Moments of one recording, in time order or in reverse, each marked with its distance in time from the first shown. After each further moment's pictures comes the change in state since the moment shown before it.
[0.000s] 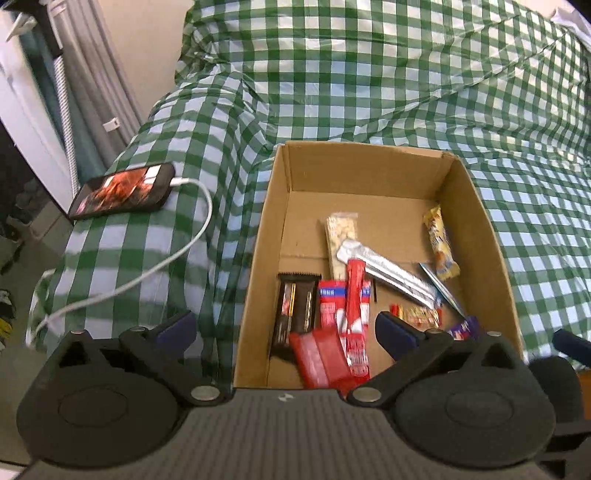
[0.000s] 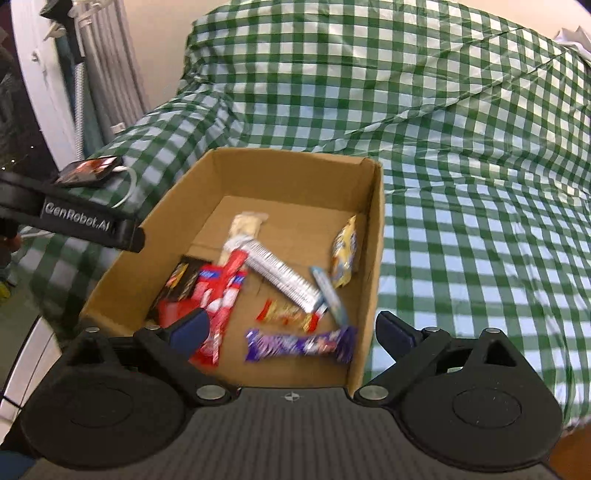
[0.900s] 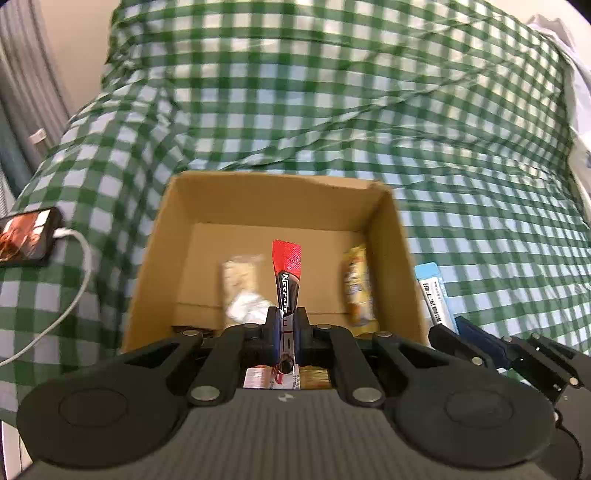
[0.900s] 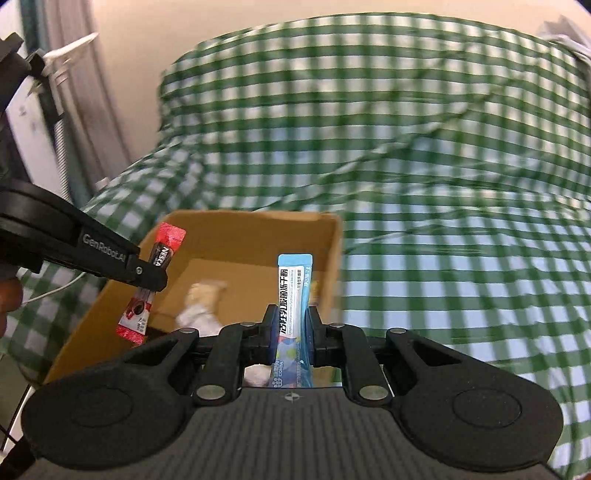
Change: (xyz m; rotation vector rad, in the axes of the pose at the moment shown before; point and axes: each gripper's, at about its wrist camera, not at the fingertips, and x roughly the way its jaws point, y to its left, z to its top) left arm 0.046 -0.077 0.079 -0.002 0.037 -0.159; right arm 0.043 -0.079 0.052 0.056 -0.120 0.057
